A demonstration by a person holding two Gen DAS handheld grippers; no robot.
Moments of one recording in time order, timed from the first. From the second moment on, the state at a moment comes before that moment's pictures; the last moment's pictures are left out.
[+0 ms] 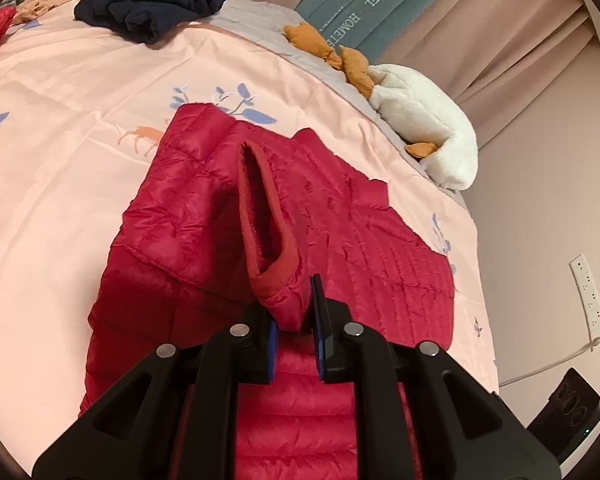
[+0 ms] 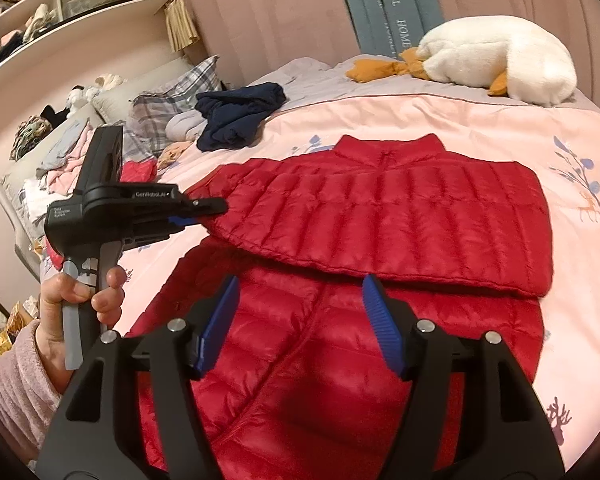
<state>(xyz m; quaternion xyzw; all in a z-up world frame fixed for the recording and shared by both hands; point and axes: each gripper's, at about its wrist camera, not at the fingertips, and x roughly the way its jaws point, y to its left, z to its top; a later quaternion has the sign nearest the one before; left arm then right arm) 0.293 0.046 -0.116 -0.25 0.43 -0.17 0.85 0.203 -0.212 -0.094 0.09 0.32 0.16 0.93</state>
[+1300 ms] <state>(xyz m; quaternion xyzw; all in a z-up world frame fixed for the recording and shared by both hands) 0.335 0.033 -0.150 -0.16 0.46 -0.12 0.86 0.293 -0.313 -0.145 0.13 0.38 -0.04 0.91</state>
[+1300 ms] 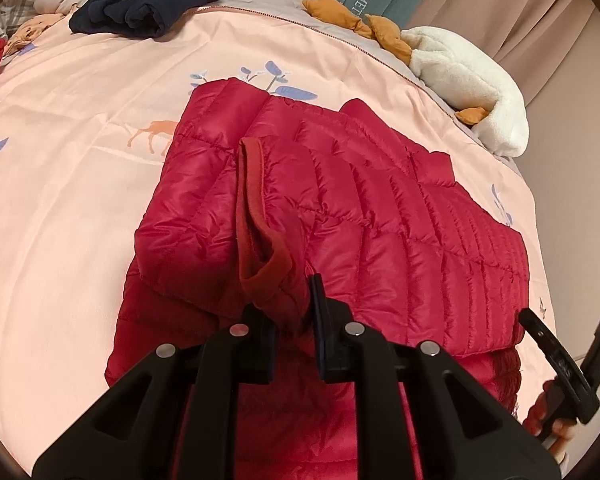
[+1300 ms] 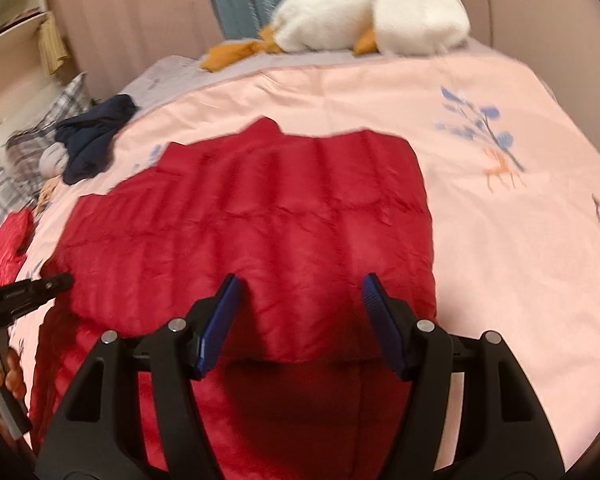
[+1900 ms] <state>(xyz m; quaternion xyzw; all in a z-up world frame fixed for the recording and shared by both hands) 0.324 0.031 -0.141 -0.11 0.46 -0.11 0.88 0.287 -0.306 -0.139 0.11 0.38 -0.05 0.92</state>
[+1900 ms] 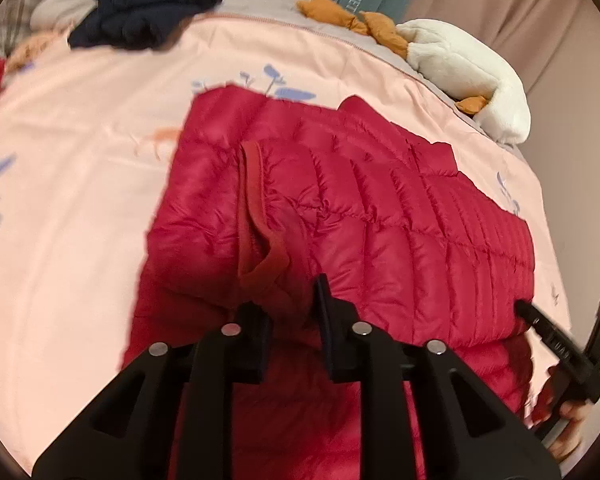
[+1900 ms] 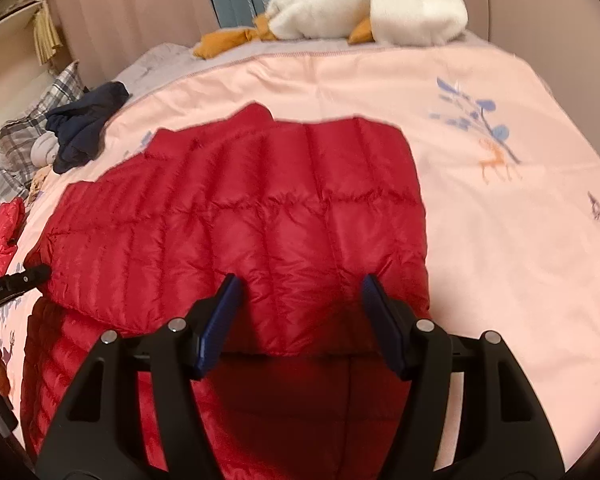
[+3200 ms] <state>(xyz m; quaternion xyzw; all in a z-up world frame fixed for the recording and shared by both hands) 0.333 -0.015 -0.157 -0.04 0.47 -0.12 0.87 0.290 -0.289 -0.144 0.10 0.38 -0.02 0.92</state>
